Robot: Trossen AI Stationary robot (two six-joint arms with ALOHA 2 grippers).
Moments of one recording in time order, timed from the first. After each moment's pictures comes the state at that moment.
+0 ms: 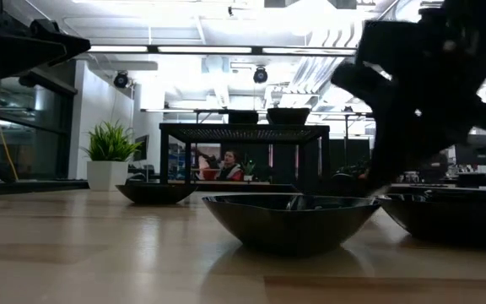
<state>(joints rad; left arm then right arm) -0.60 0.01 0.02 0.06 -0.56 0.56 0.54 1.81 1.06 -0.55 0.51 -0.01</state>
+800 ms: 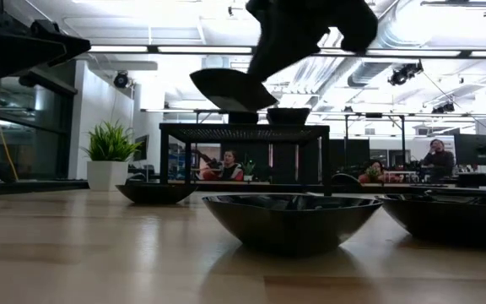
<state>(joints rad) -0.60 0.01 0.02 0.06 -0.56 0.54 0.32 1.81 1.42 -0.55 0.42 -0.30</state>
